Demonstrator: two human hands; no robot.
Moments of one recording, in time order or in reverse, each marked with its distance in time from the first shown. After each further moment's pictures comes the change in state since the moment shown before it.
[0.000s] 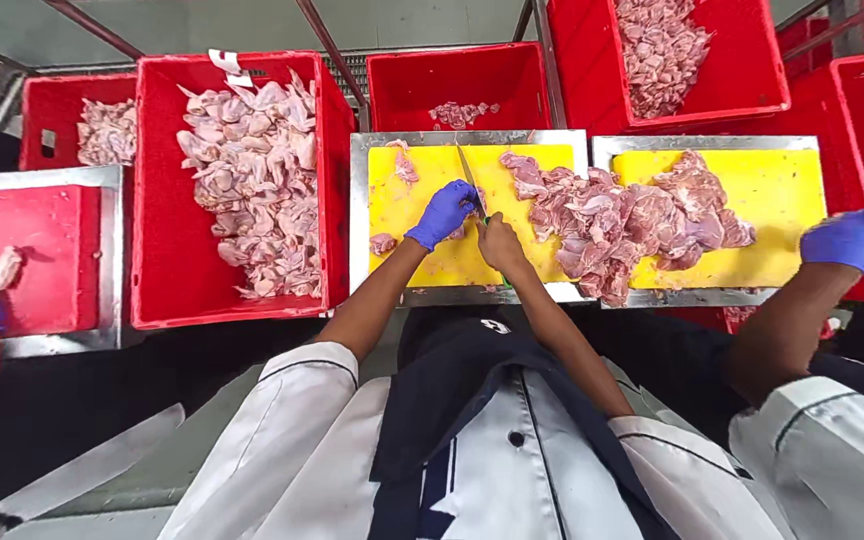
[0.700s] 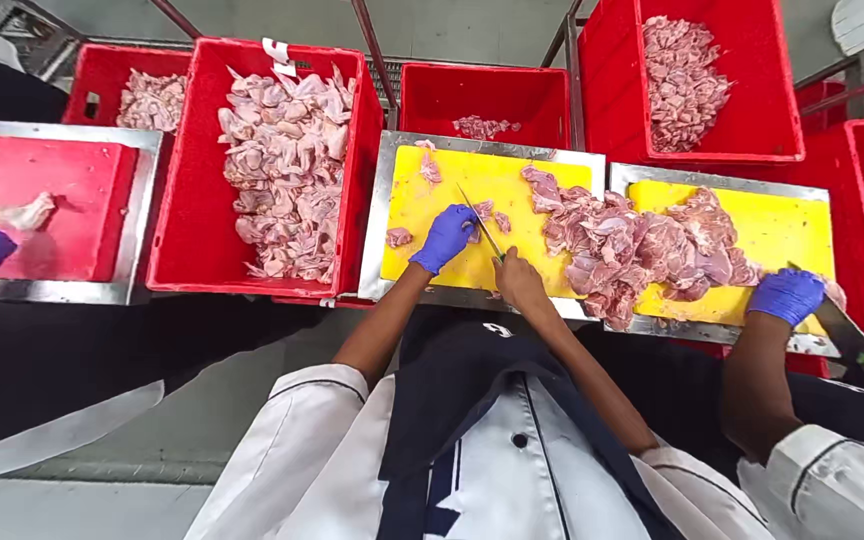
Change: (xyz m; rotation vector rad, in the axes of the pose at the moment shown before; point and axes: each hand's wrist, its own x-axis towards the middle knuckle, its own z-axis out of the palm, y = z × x) left_hand -0.050 0.012 -0.003 0.059 0.049 -0.228; right_hand -0.042 0.028 0.012 -0.250 -0.023 -0.057
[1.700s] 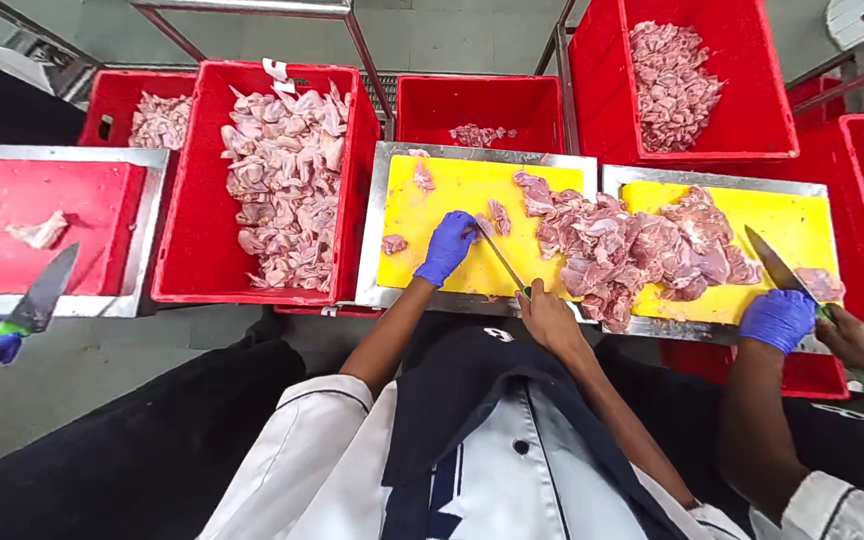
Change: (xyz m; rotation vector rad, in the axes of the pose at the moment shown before) left_hand -0.007 0.006 0.025 -0.011 0.196 0.049; right_hand -0.056 0.057 -0.011 -0.090 -0.017 -0.005
